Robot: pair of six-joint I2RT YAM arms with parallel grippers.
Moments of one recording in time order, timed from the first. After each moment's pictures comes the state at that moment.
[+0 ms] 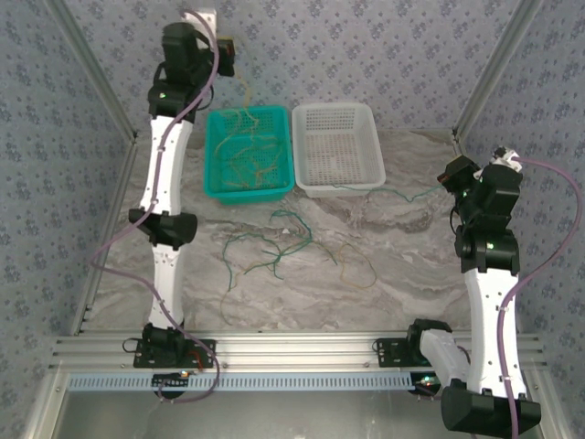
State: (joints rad) left arm -0.25 2.36 3.01 -0.80 0.10 -0.12; right arm -0.13 0.87 1.09 -0.42 0.01 0.66
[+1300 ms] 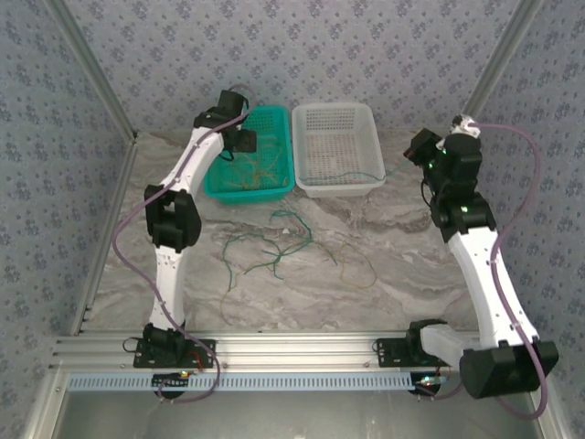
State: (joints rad) left arm -0.30 2.31 2.30 -0.93 -0.19 -0.22; right arm 0.12 1.13 1.21 -0.25 0.13 0.61
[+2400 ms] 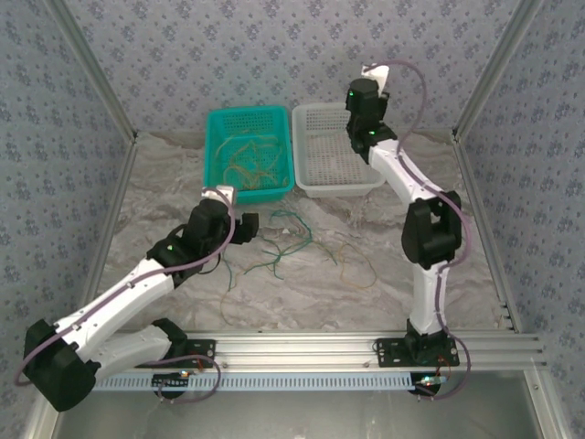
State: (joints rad) left arm -0.68 1.01 0.77 -0.35 -0.31 -0.38; right arm 0.33 2.09 1.91 0.06 0.64 0.11
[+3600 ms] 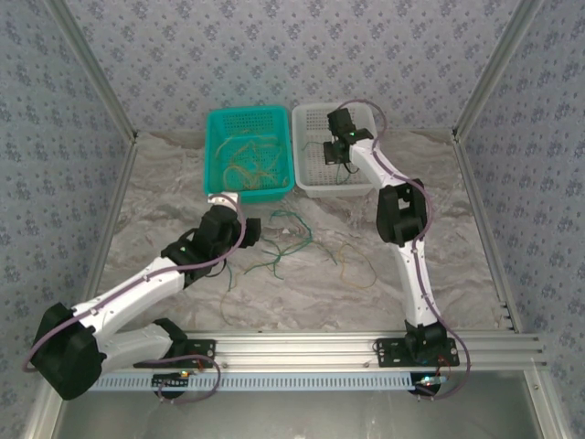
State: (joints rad) left arm -0.69 1.09 0.68 -0.22 -0.36 -0.40; right arm 0.32 2.49 2.27 -0.73 0.14 0.17
